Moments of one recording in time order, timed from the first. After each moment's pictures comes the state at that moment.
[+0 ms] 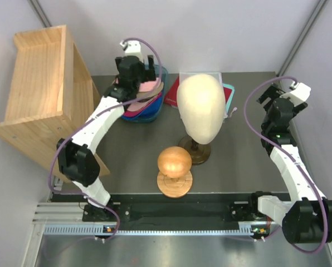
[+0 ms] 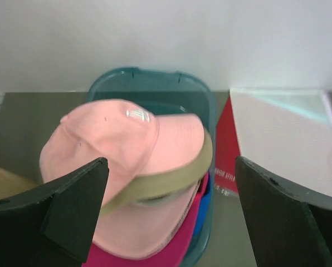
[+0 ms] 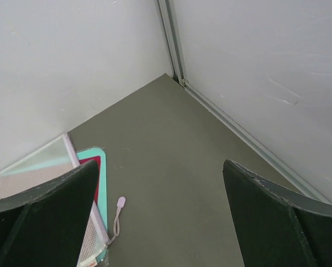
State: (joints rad) left arm -0.43 1.68 1.60 -0.15 -0.39 -0.14; right arm 0.02 1.05 0.81 0.19 0.55 0.27
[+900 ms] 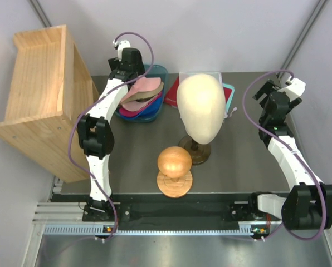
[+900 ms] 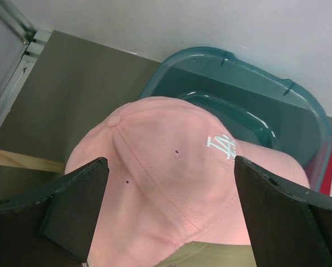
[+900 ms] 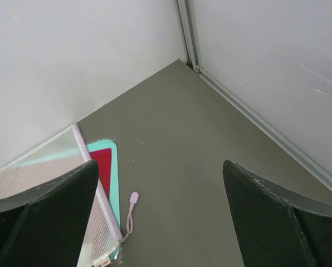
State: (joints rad) left arm -0.25 2.12 2.05 -0.40 -0.51 -0.32; right arm 0.02 1.17 0.87 0.19 0.51 0.32
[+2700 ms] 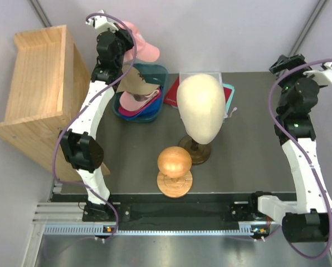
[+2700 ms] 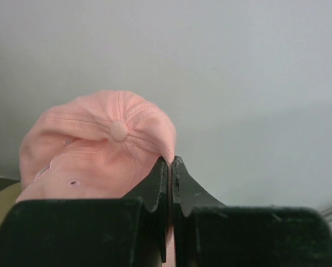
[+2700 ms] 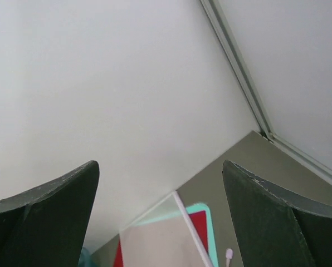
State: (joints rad) left arm -0.22 1.87 1.97 0.04 -0.18 -0.50; right arm 0.02 1.08 1.20 0.04 0.48 0.50
